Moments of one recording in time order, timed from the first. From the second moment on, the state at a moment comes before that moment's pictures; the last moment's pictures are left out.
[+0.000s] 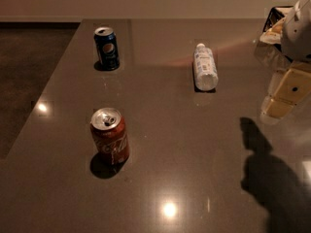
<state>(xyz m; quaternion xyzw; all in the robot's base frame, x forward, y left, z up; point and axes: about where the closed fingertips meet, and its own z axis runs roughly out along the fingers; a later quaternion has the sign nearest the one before) 0.438 -0.213 0.989 -0.60 0.78 -0.05 0.18</state>
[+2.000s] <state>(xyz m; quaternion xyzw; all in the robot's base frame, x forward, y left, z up) 0.433 -0.050 0.912 -0.61 0.68 0.22 0.33</state>
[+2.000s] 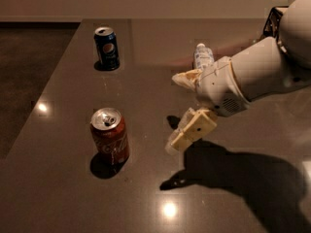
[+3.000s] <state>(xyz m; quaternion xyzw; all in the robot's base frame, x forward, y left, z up) 0.413 0.036 0.890 -0.62 0.62 0.29 0.38</state>
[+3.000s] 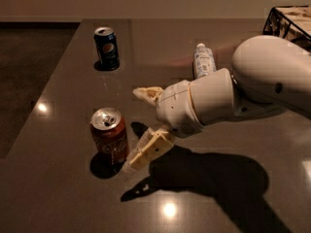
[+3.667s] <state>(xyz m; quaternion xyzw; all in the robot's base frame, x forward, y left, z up) 0.413 0.076 0.885 -0.62 0.61 0.32 0.37</state>
